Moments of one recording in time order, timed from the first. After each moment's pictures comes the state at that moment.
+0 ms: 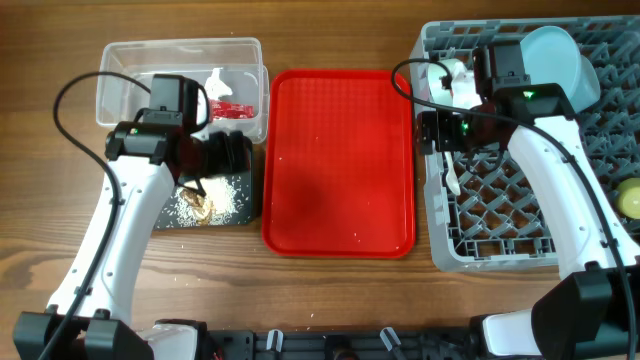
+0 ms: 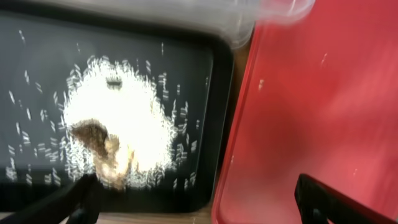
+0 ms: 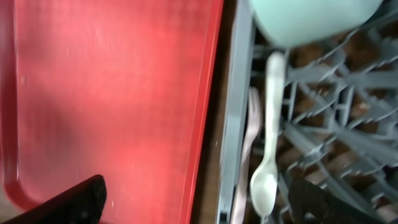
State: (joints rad) left arm -0.11 1.46 1.19 -1.02 0.10 -0.31; right arm 0.11 1.60 1.36 -1.05 -0.19 0.04
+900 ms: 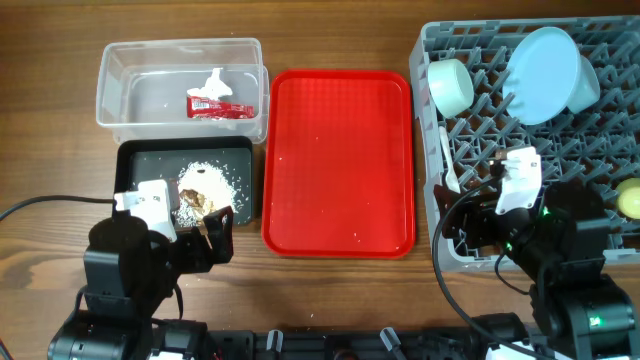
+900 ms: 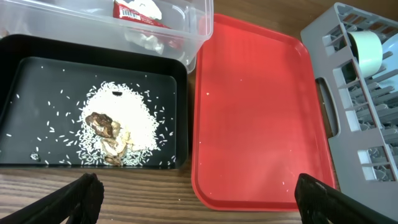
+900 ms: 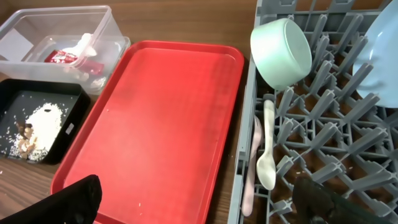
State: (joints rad) left arm -0.12 0.57 0.87 -1.01 0.12 -0.32; right arm 0.11 0.67 0.88 -0.84 -0.22 0.05
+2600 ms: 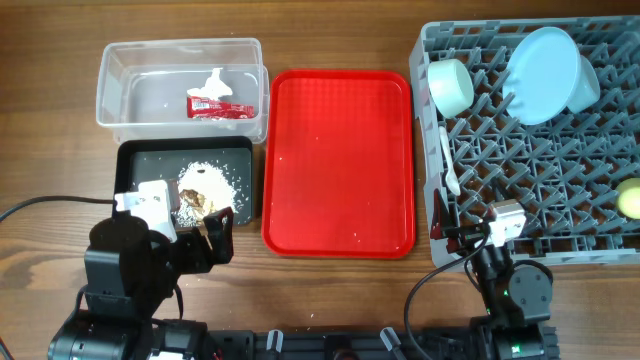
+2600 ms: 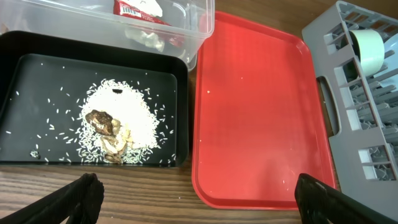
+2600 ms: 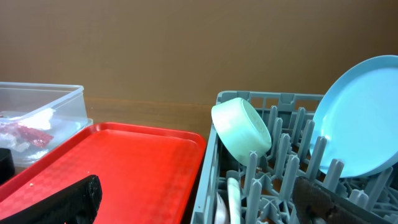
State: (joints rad) left arm -0.12 0.57 0.87 -1.02 0.12 -0.33; right arm 0.11 0.02 0.01 0.00 -0.09 0.01
